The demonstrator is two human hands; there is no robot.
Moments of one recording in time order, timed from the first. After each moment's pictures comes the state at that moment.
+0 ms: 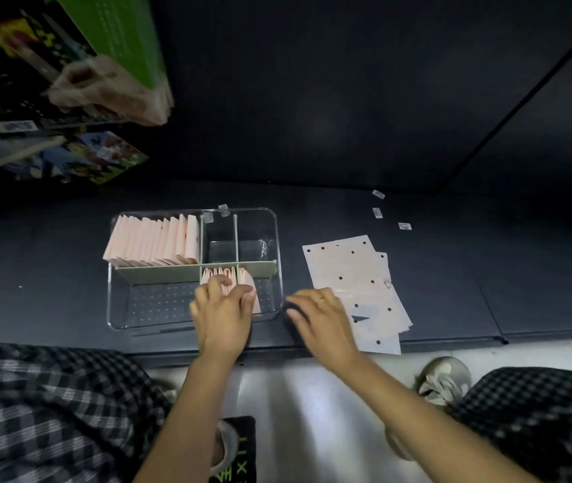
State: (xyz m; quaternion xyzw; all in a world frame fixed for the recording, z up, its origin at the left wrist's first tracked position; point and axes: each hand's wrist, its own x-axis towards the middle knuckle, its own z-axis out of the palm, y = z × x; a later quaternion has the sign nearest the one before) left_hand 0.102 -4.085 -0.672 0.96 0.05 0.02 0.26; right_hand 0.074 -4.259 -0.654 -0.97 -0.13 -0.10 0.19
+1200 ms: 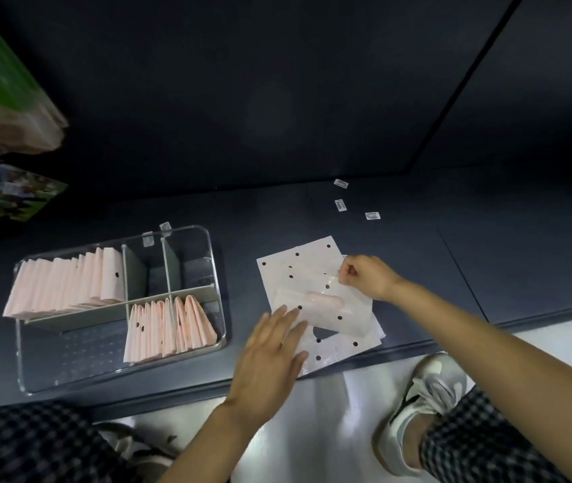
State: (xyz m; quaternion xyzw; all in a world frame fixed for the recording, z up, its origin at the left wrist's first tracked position) left_hand 0.078 -4.206 -0.679 0.93 -0.31 0.03 0.21; right_hand 0.173 -4.448 -0.657 -0.95 0.05 0.22 0.23
